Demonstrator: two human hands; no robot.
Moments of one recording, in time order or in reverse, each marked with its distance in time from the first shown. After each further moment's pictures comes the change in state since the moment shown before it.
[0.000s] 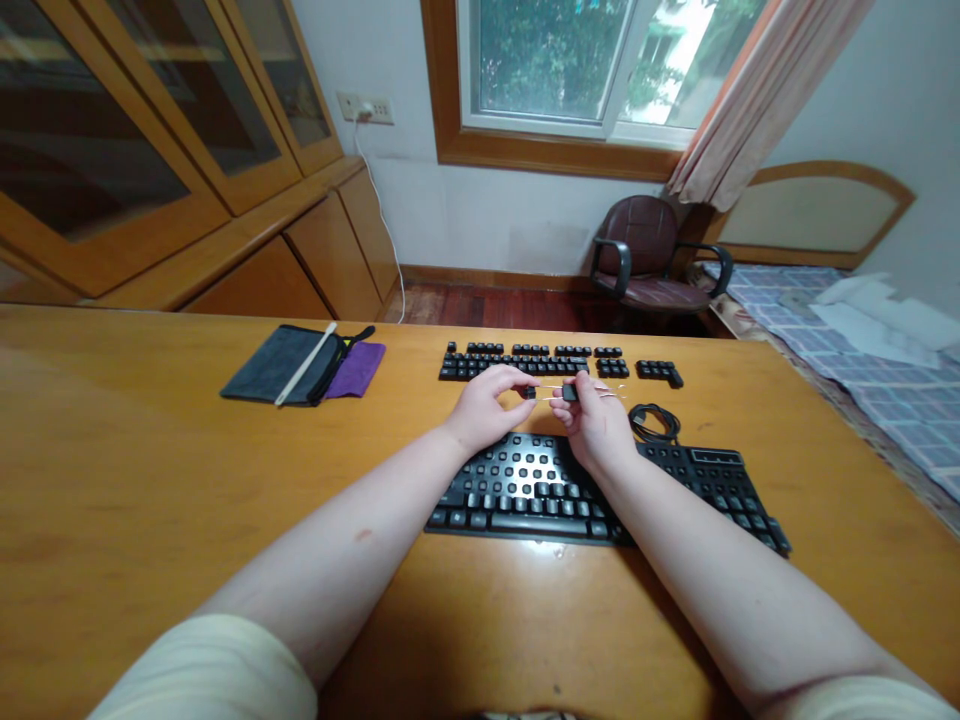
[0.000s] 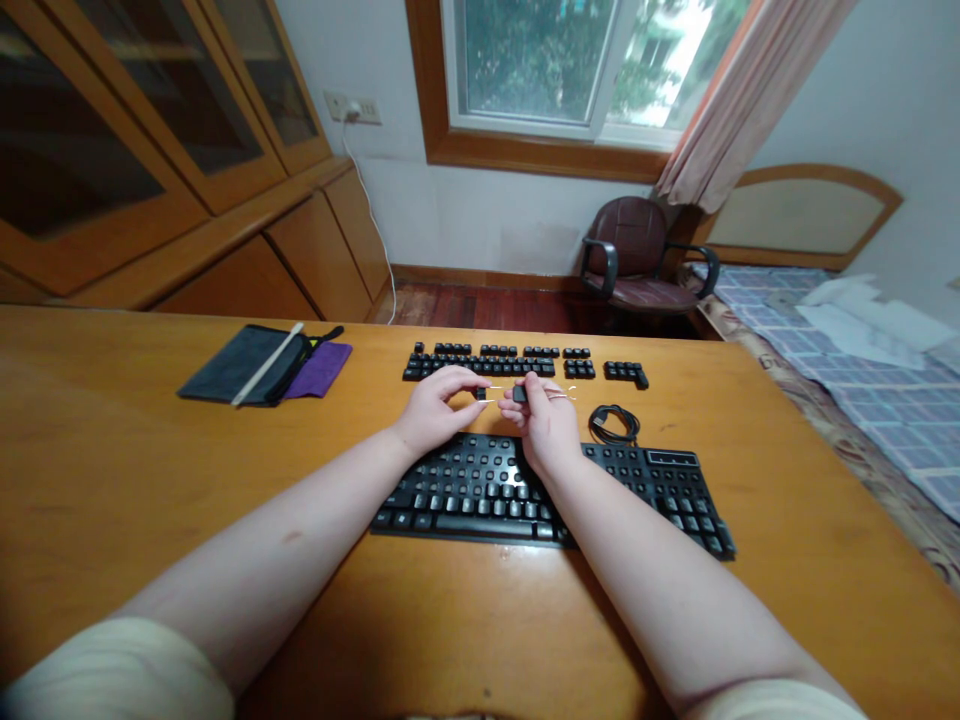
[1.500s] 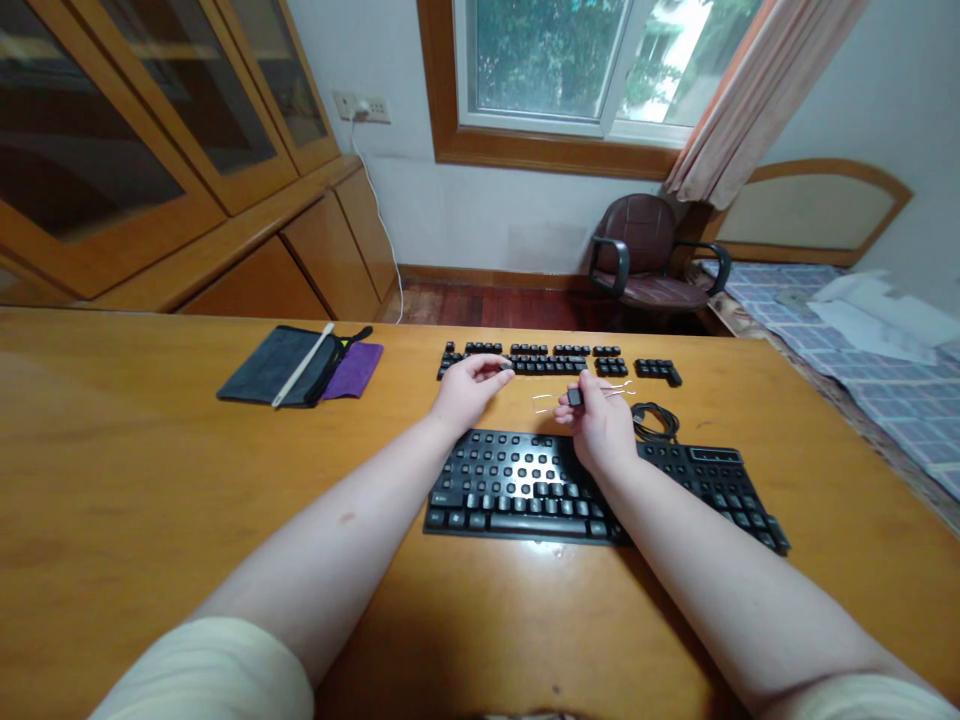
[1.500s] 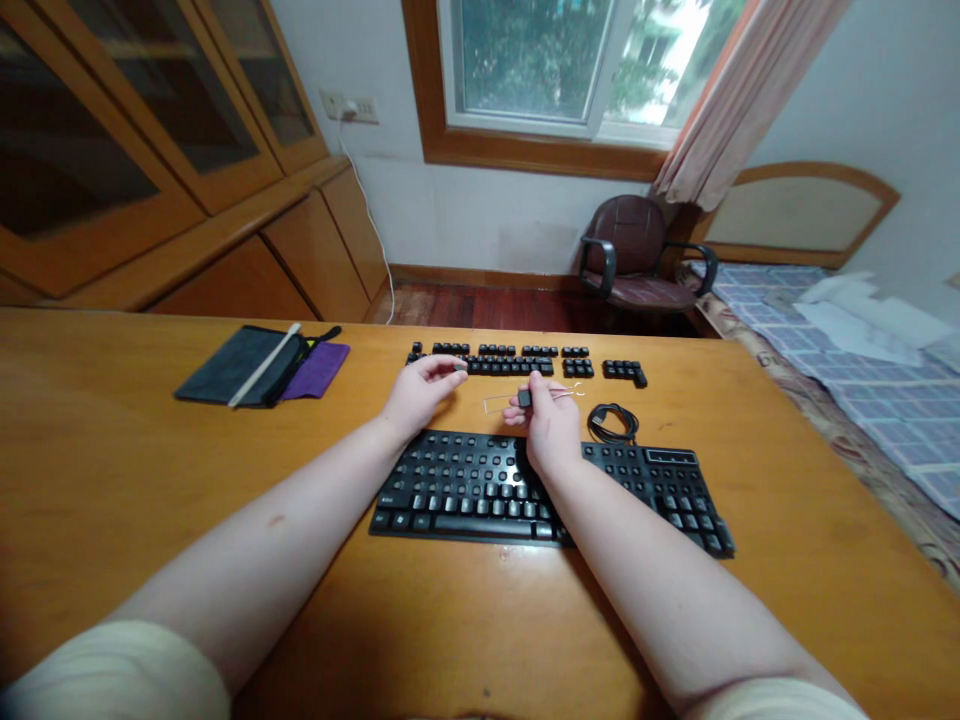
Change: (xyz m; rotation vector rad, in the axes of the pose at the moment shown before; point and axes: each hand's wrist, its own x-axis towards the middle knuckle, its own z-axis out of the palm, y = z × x) left_hand 0.005 -0.029 0.001 -0.353 0.145 -0.447; right_hand -0.001 0.000 -0.003 -0.043 0.095 -0.039
